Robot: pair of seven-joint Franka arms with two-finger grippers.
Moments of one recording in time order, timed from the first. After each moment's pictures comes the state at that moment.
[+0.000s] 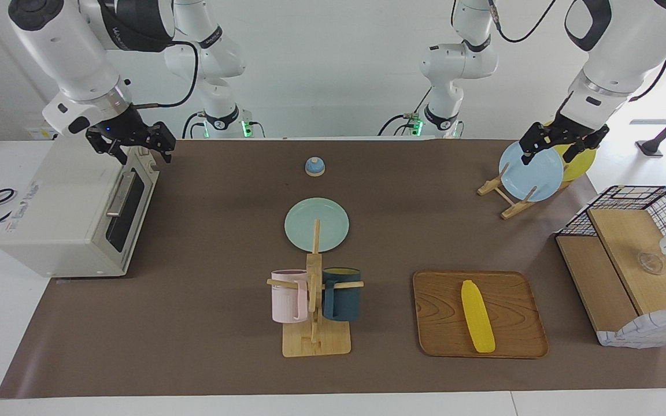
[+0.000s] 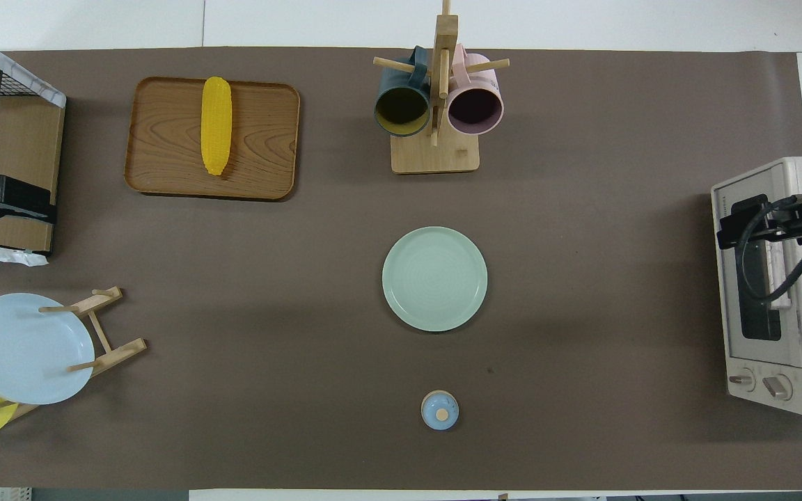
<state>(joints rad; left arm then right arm) -0.07 -0.01 0.01 -1.59 0.01 1.56 -0.01 -0.03 -0.03 0.01 -1.68 -0.01 1.54 -0.05</state>
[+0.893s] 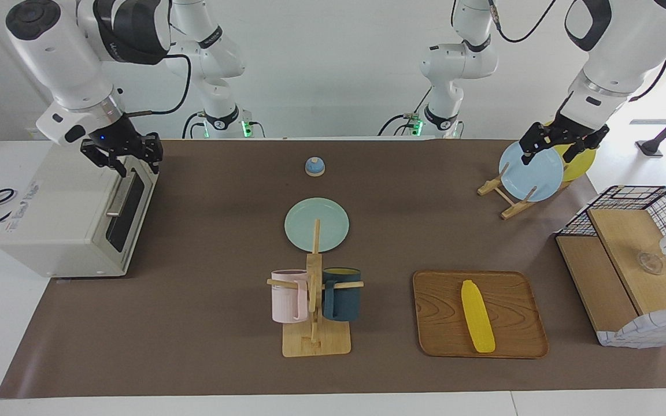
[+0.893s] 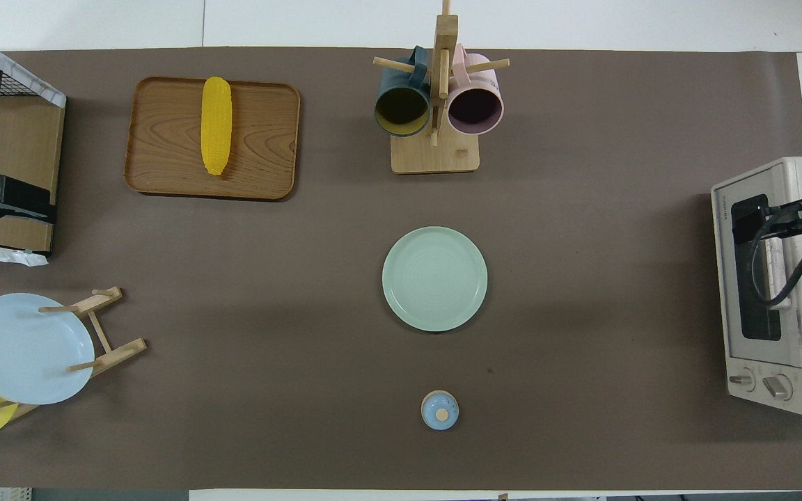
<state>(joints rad) -0.07 -0.01 0.01 -1.59 0.01 1.56 -0.01 -0.08 -0.04 0.00 -1.77 -0.03 1.67 -0.23</state>
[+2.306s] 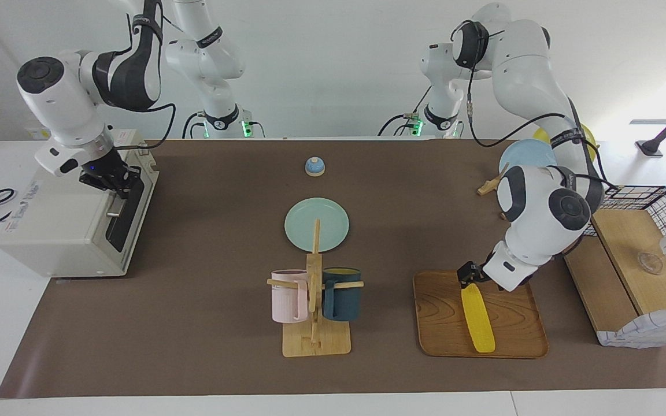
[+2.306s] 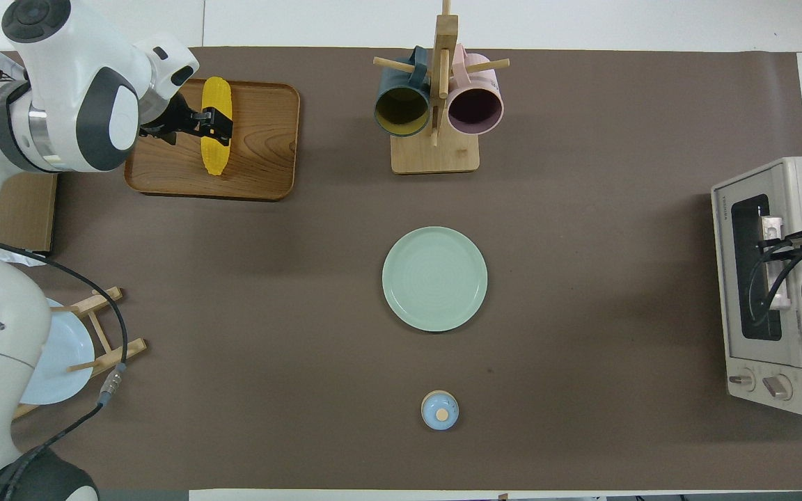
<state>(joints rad) -0.16 0.69 -0.01 -1.25 -0.07 1.95 -0.01 -0.19 -0.06 0.00 -2.03 -0.10 1.93 -0.26</state>
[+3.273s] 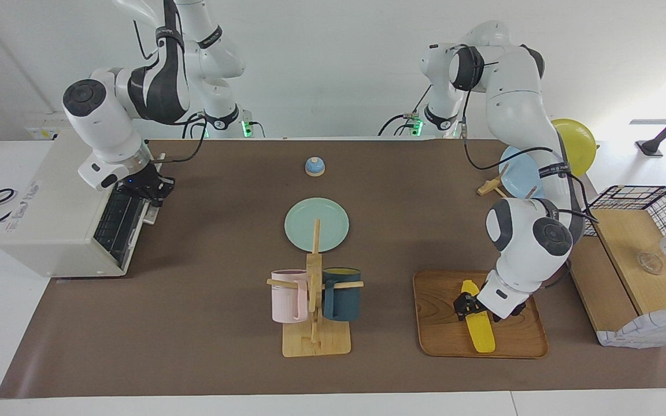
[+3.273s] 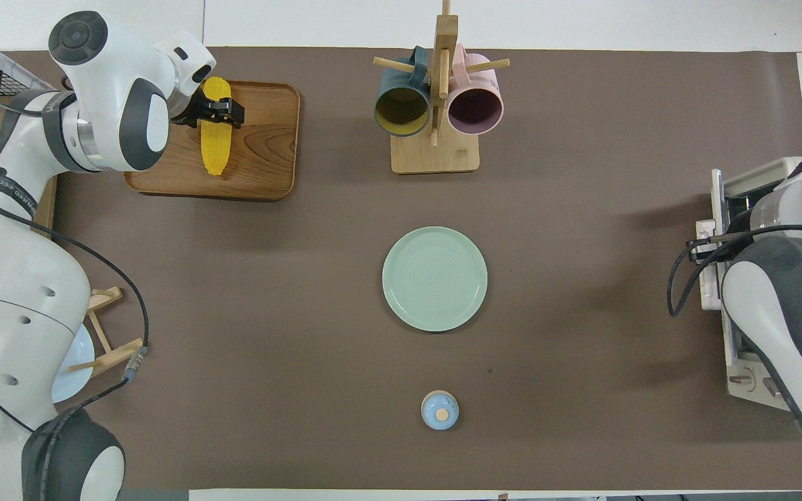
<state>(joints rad) -0.16 0.80 -0.01 -1.21 -0.07 2.13 -0.01 -0.09 -0.02 0.02 -2.08 -0.04 1.98 -0.12</state>
